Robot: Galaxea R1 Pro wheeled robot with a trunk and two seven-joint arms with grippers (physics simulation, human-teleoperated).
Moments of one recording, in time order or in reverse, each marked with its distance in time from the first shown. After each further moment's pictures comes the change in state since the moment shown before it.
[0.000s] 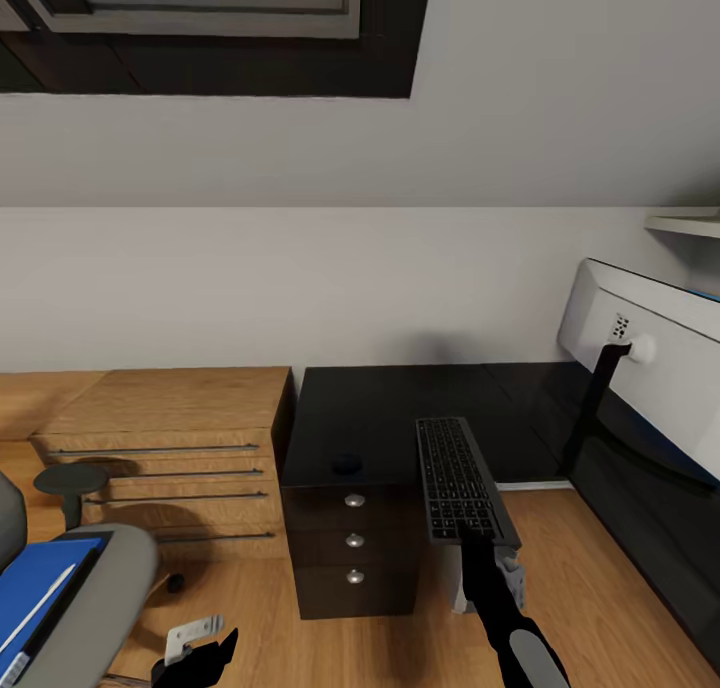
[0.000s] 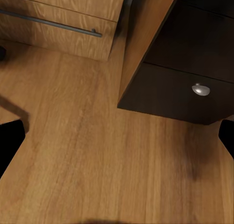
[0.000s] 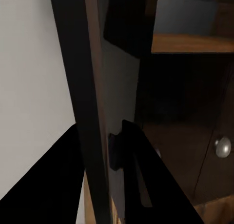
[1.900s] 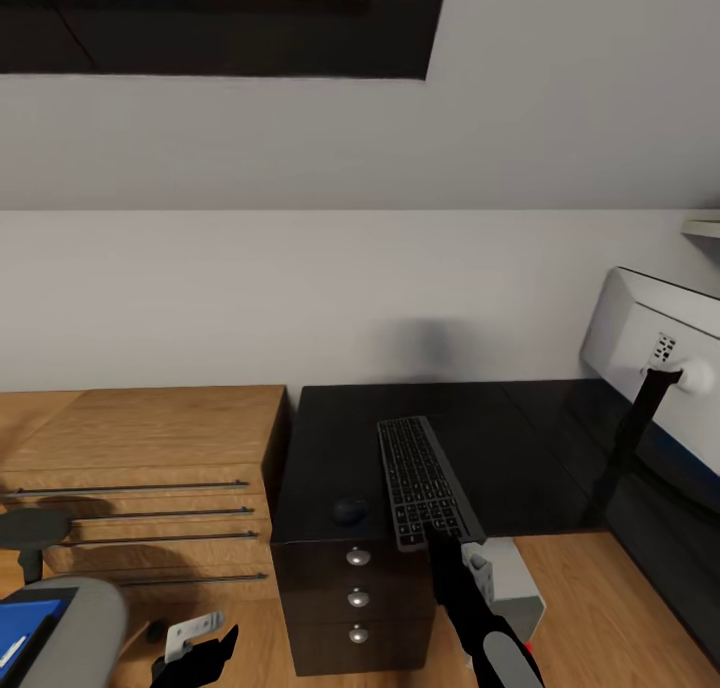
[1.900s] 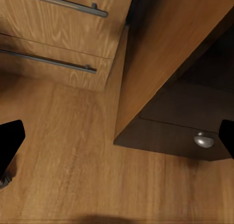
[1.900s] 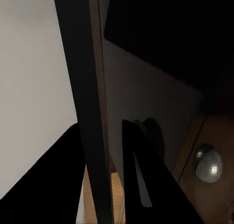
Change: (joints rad) left arm 0.000 -0.002 0.003 -0.009 0.003 -0.001 0.002; right arm 0.000 0.003 0.143 -0.026 0.001 0.013 -0.038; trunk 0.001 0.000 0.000
